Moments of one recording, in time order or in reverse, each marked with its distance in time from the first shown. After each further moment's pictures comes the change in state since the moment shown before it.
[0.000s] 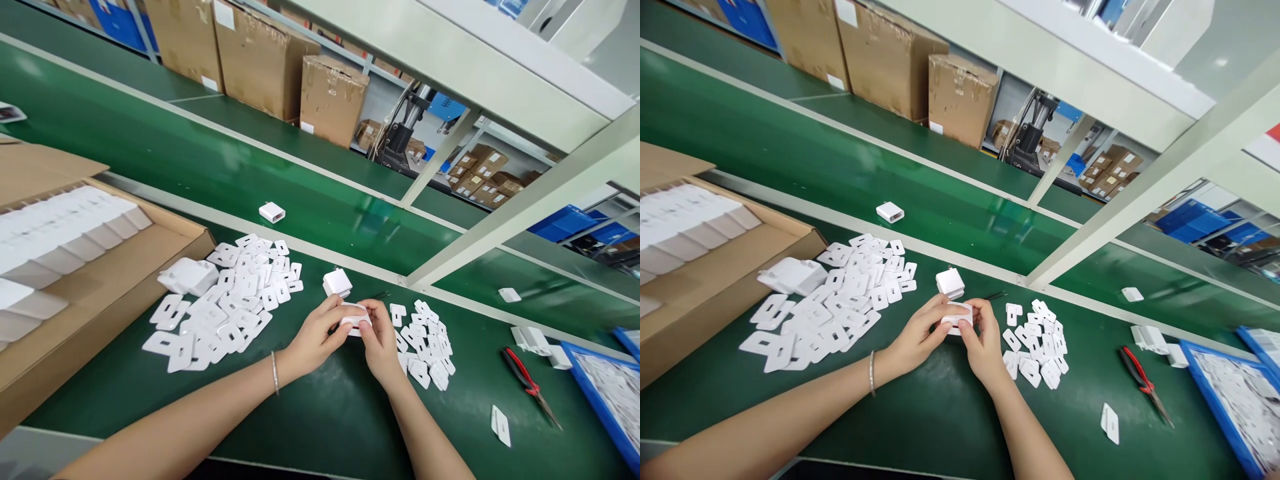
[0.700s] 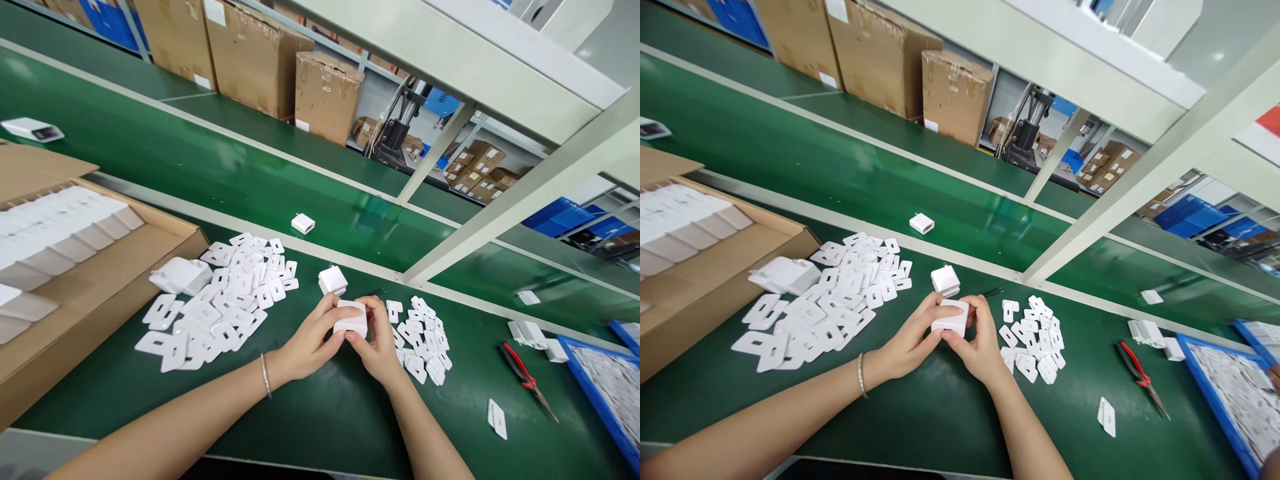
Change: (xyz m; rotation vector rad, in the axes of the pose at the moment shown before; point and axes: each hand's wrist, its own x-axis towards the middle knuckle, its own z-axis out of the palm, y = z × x) left_hand -0.005 0.006 -0.004 0.067 -0.058 0.108; right_hand 0.000 -0.015 -0.005 -0.088 -0.071 -0.077
